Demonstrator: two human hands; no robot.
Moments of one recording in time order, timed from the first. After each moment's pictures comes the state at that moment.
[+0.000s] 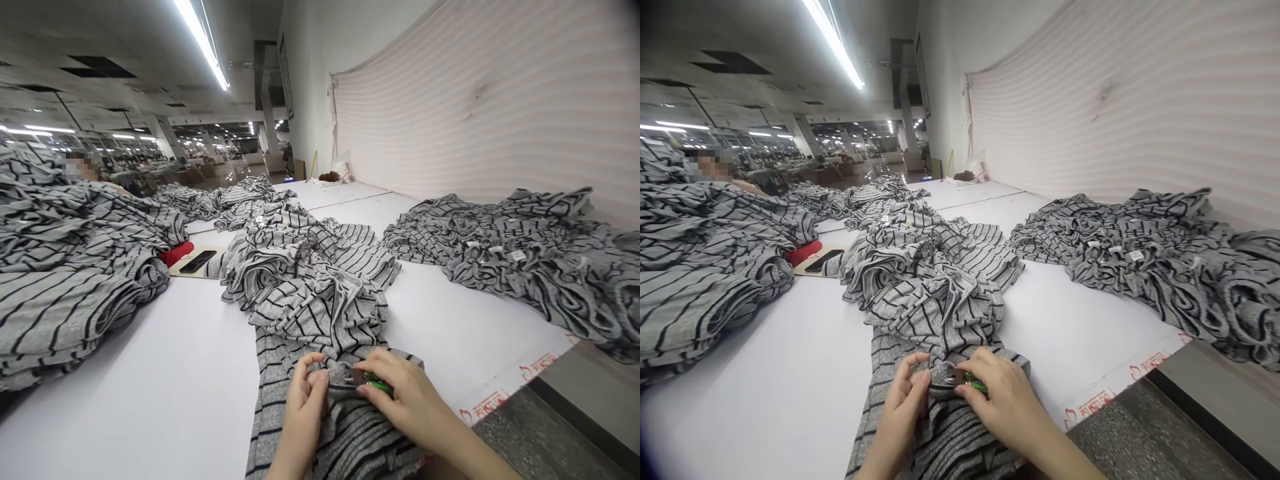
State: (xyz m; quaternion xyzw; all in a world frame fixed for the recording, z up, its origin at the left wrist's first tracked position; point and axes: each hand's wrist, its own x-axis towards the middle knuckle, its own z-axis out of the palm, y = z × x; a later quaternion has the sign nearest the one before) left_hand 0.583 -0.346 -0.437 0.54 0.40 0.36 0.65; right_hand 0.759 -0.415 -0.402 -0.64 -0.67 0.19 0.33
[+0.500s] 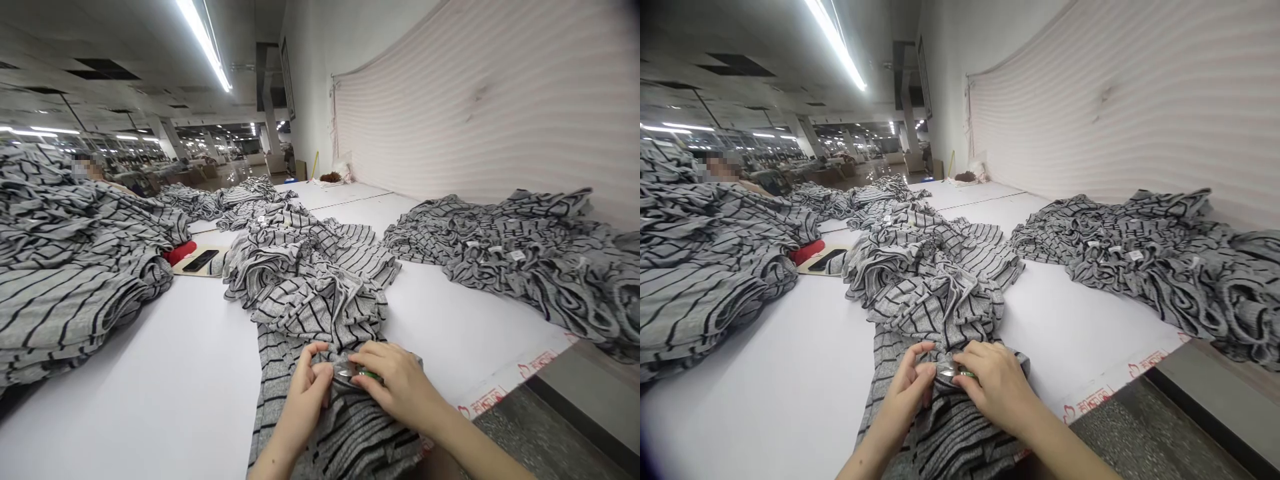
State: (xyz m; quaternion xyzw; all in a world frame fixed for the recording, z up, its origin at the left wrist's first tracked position) left_hand 0.581 -0.335 -0.428 0.58 0.36 0.31 0.66; right_hand 0.762 -0.405 -0.404 -0.63 -0.71 0.11 0.30
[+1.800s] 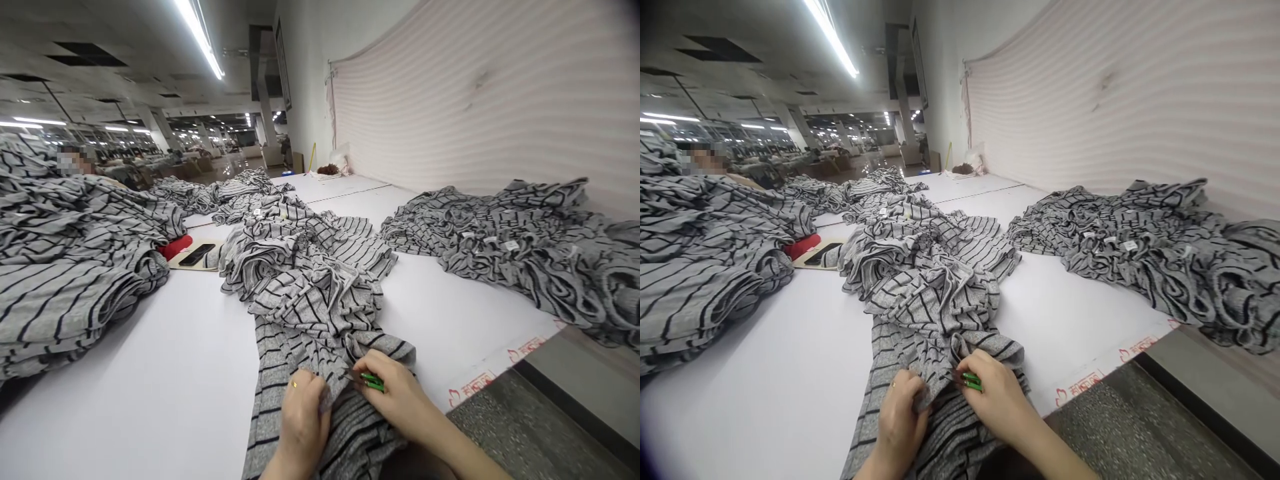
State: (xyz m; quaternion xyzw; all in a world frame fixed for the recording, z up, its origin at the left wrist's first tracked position) left_hand 0.567 -0.356 -0.469 0.85 0.24 0.47 0.03; right_hand 0.747 -0.428 -0.430 -0.65 -0.63 0.24 0.36
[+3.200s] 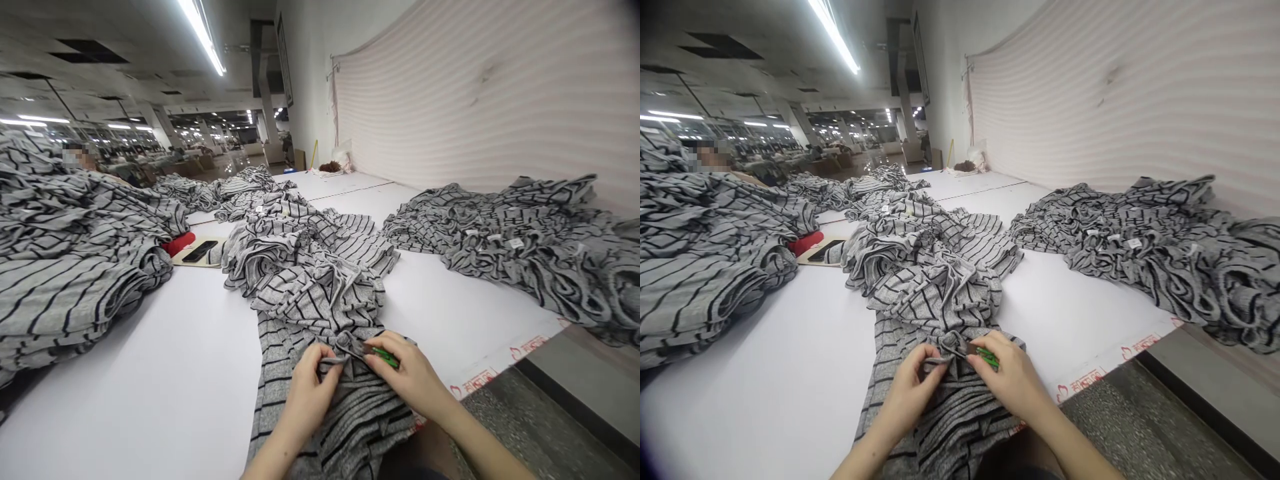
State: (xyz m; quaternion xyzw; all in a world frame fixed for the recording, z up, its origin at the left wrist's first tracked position) left_hand 0.583 -0.343 -0.433 0.69 0.38 0.33 0.52; right_hand 0.772 -0.427 -0.430 -0.66 -0.60 0.22 0.40
